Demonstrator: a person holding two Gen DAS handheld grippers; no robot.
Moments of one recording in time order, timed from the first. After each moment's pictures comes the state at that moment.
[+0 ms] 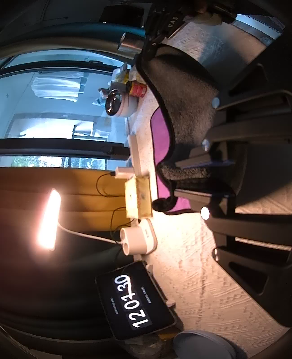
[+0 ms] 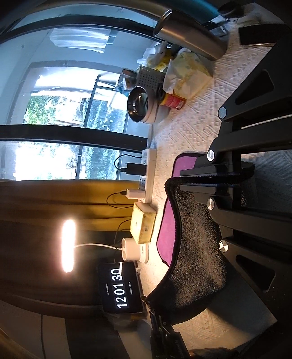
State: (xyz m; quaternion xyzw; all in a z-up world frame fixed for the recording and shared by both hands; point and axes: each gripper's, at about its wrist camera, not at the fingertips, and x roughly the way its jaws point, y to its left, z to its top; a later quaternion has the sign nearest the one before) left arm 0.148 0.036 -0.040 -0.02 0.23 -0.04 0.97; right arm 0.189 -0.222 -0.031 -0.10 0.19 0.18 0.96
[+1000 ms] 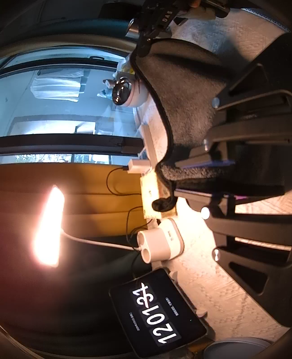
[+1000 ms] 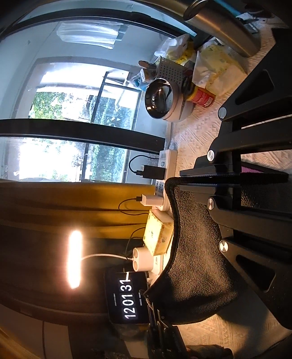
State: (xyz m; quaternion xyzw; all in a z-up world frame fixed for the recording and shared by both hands) left arm 0.231 0.049 -0.032 0.00 0.22 -0.04 0.97; right arm 0.257 -0.210 -0.015 -0.11 0.17 0.19 0.96
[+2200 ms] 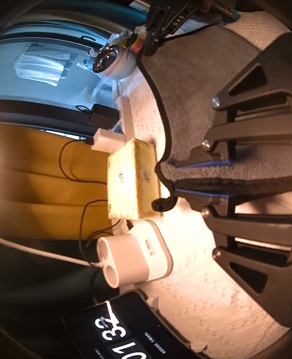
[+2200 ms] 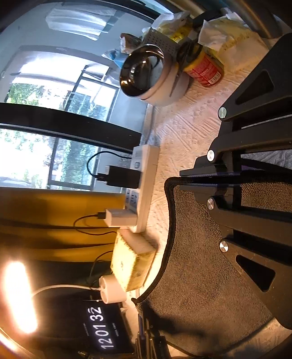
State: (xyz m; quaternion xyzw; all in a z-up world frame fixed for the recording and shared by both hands) left arm 0.349 0.077 -0.087 -0.04 0.34 -0.04 0.94; right arm 0.374 -0.179 -0.071 -0.15 0.27 0.17 0.94
